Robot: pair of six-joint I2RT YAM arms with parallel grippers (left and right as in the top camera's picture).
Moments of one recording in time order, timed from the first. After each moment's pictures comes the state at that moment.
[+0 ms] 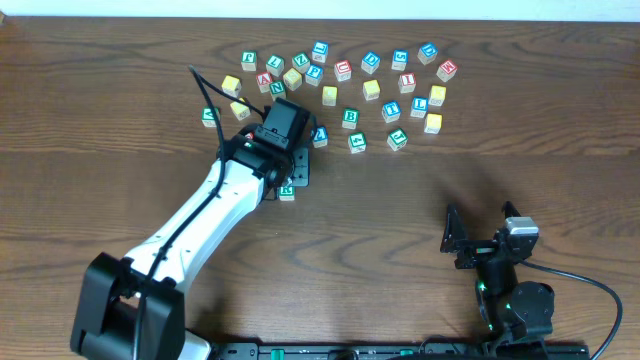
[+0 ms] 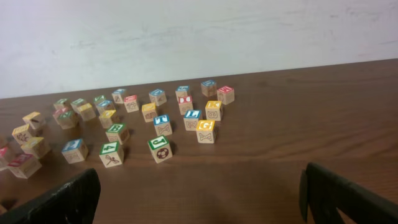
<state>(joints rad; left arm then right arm) -0.46 1.61 1.17 -0.71 -0.06 -0.41 0.12 0.02 0.01 -0.07 0.02 0.16</state>
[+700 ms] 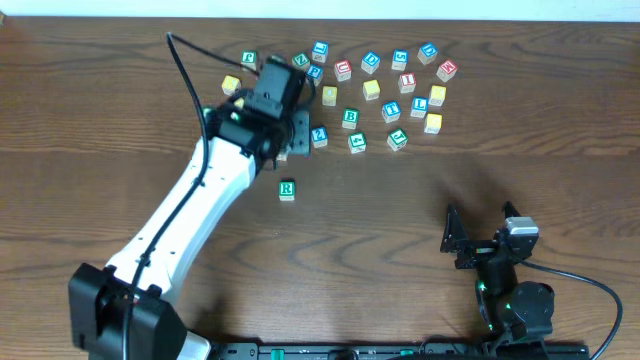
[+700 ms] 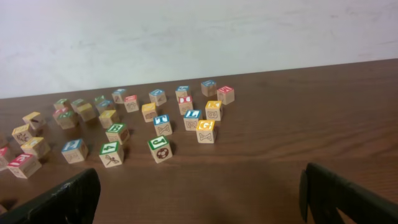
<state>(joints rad) -0.43 1.66 1.48 -0.86 -0.06 -0.36 0.12 0.02 0.01 -0.07 0.02 0.16</state>
